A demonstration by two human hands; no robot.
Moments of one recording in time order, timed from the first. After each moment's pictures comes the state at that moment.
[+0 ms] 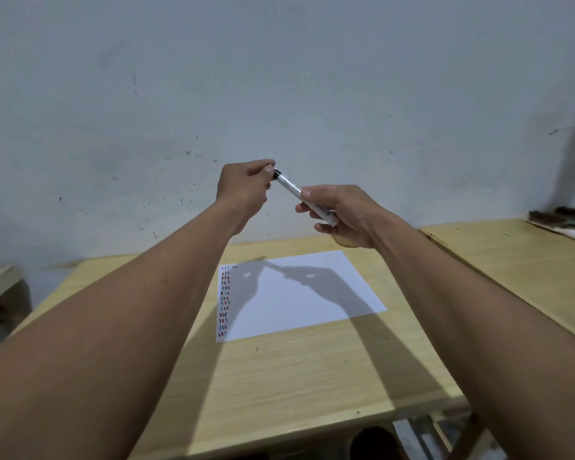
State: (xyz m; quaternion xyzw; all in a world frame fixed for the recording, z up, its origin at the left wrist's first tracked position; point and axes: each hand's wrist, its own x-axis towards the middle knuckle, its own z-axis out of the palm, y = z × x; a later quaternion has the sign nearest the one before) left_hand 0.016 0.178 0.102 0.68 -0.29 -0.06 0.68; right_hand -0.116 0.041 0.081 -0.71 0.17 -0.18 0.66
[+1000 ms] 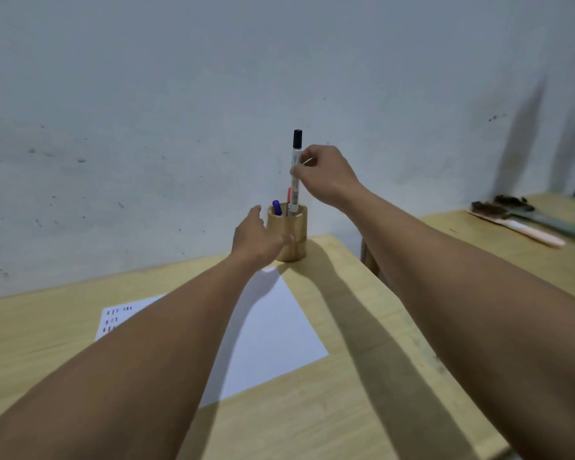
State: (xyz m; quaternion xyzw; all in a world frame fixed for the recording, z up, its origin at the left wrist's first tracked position) left_hand 0.006 -0.009 0.002 0.79 -0.35 -0.13 0.48; right_hand -0.092 -0.116 0.091 -0.83 0.27 -0.36 0.33
